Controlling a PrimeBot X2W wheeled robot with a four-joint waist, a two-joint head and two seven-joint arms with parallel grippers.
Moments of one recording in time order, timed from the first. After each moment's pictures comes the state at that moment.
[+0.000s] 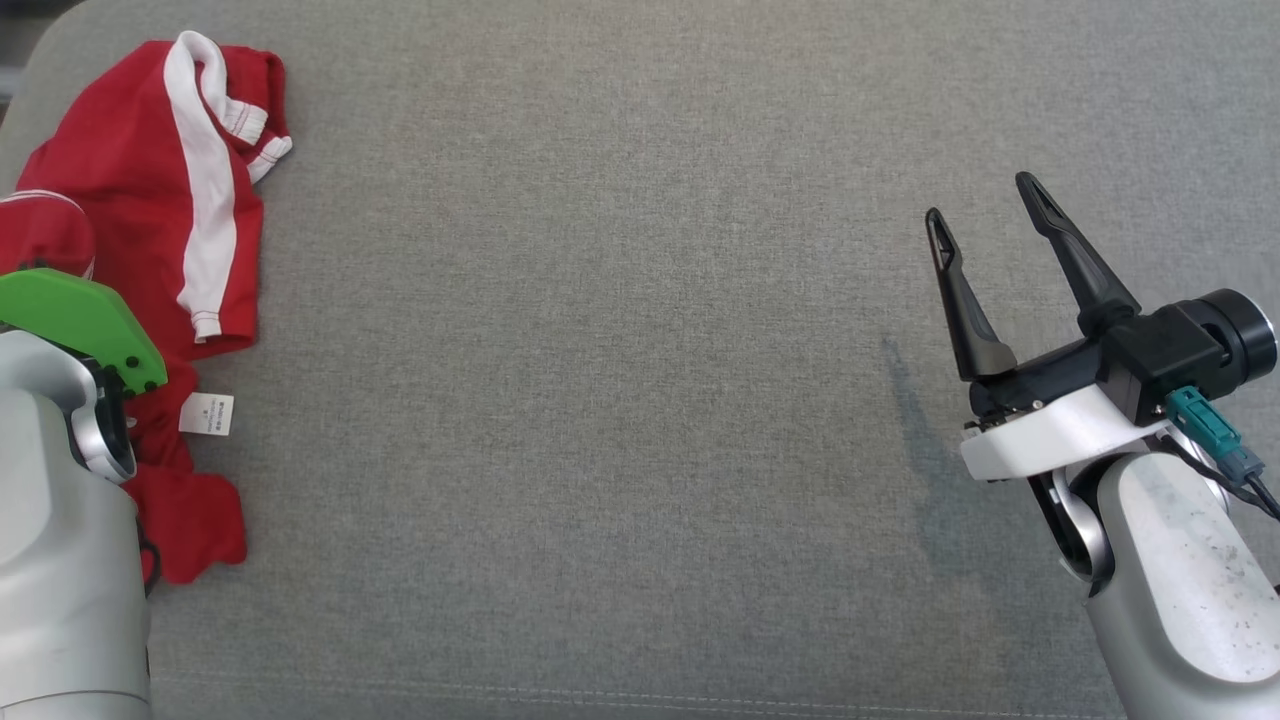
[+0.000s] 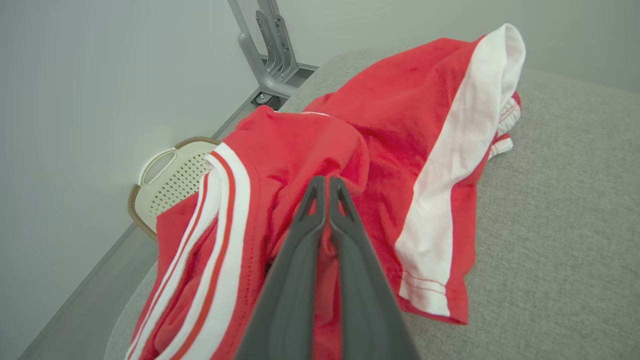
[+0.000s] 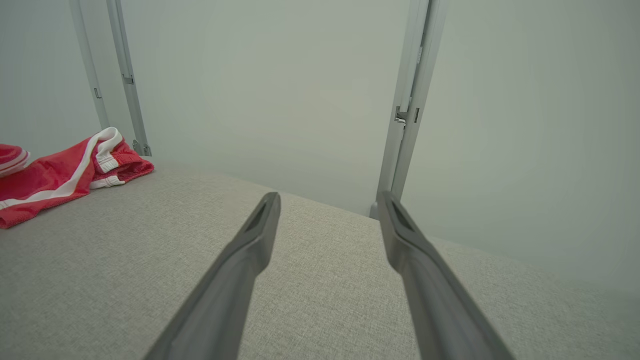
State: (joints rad) left arm -0.71 0.14 0.23 0.78 -0.08 0.12 0.14; right arm -0.24 -0.16 0.20 0.02 0.00 0.08 -0.25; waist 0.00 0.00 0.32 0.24
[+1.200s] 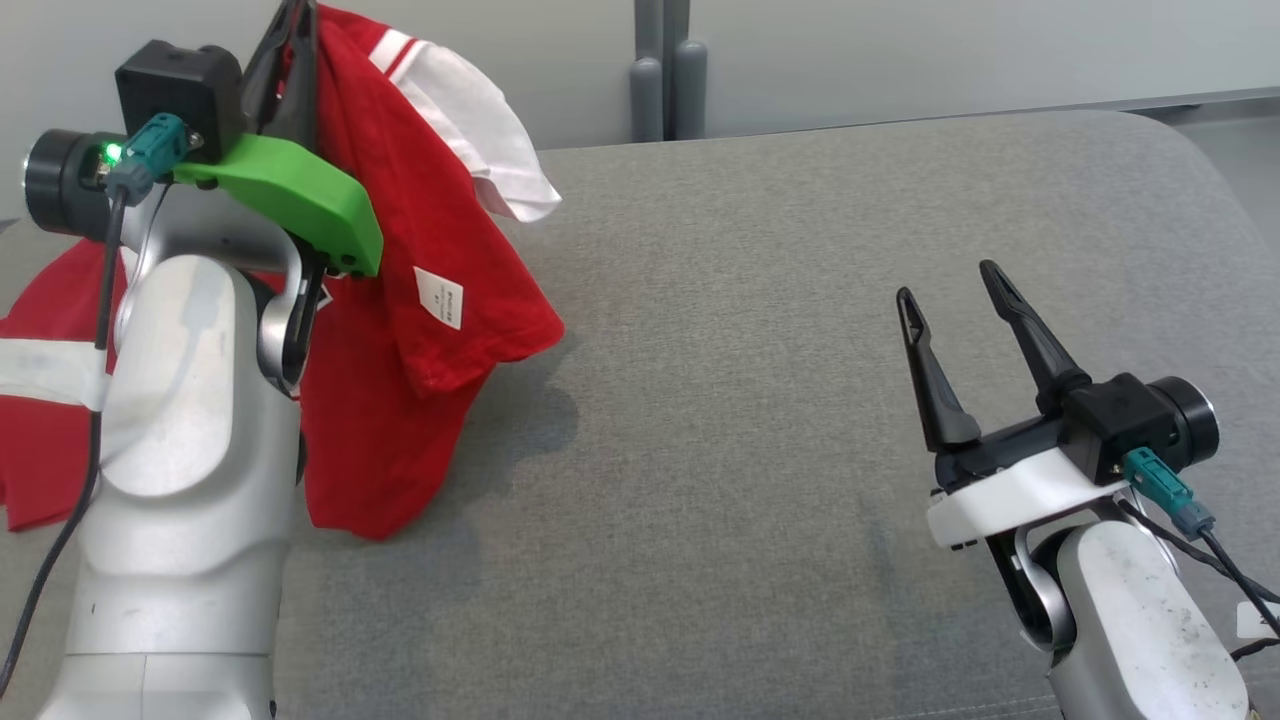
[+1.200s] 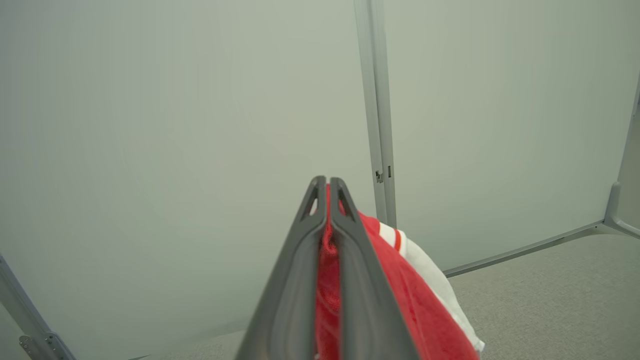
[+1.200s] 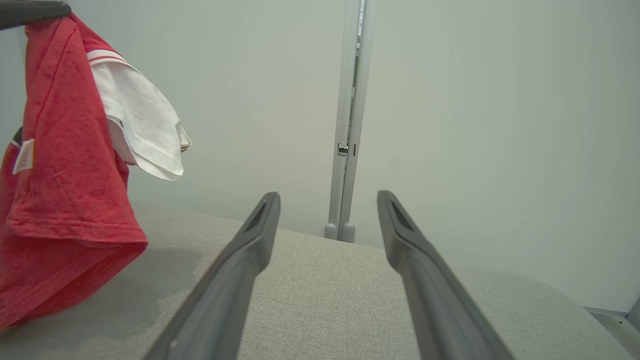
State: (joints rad) left arm -0.77 0.01 -0.10 0.47 -0.08 -0.09 -0.07; right arm -0.14 -0.10 0.21 0.05 0.04 0.05 -0.25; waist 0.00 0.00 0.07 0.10
